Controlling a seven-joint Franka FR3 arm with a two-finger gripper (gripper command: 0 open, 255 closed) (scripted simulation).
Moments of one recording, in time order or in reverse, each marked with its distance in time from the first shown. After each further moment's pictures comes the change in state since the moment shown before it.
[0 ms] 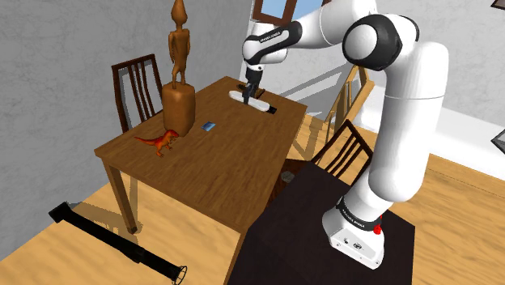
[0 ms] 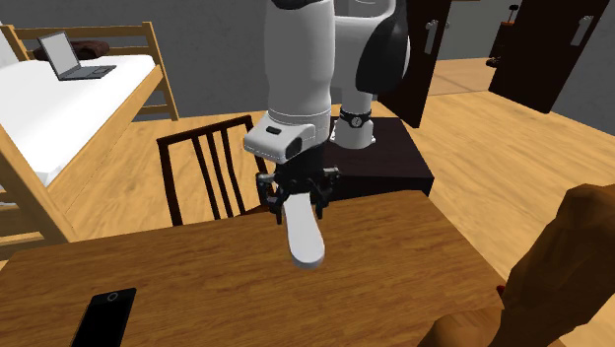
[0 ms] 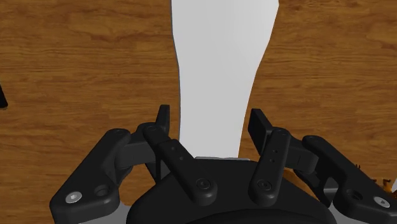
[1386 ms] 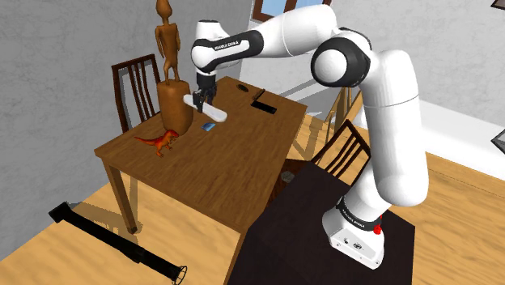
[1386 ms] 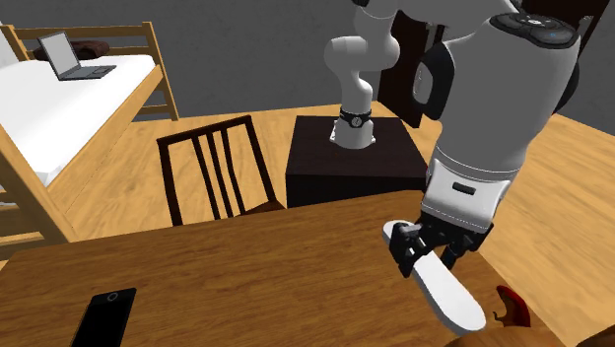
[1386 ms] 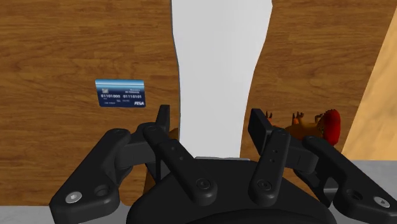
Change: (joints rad) arm 0.227 0.228 0.086 0.323 -0.019 -0.097 0.334
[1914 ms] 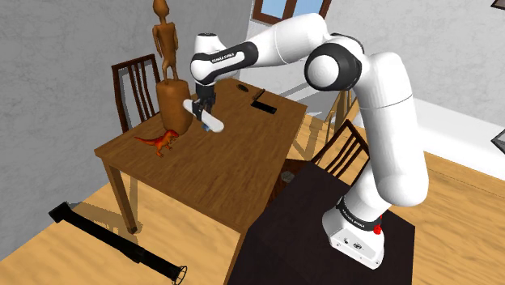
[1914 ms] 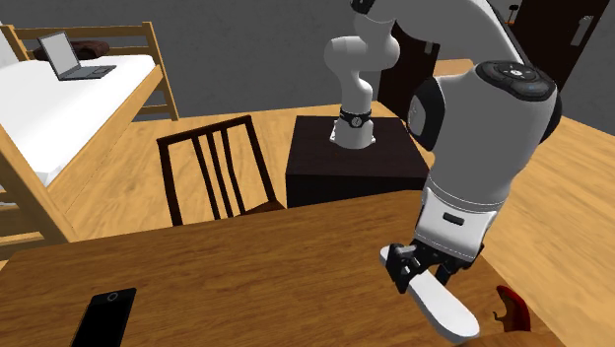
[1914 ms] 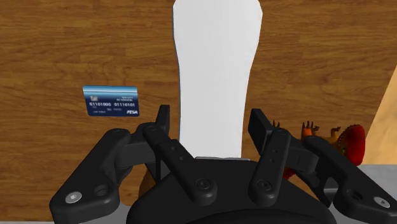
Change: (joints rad) arm 0.000 0.055 0.004 -0.020 0.005 0.074 0.001
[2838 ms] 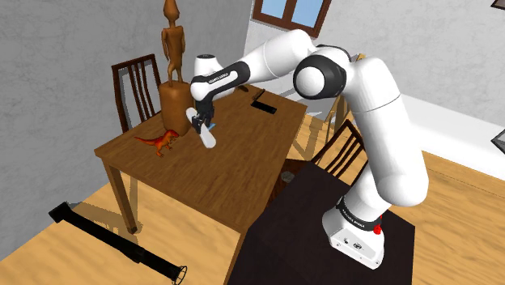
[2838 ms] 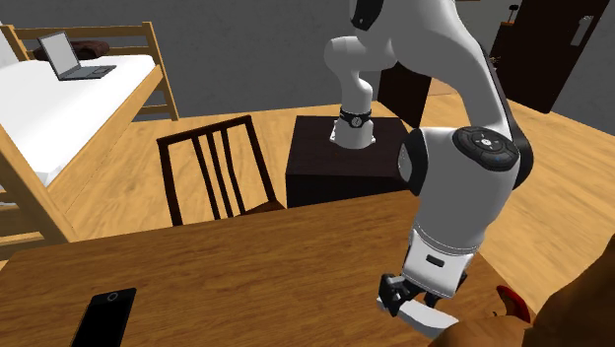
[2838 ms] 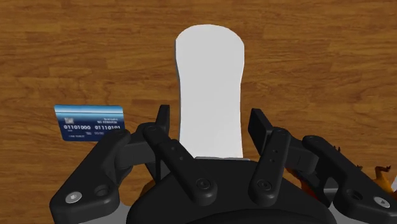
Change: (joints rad) arm -0.004 0.111 0.007 -0.012 0.009 0.121 -0.001
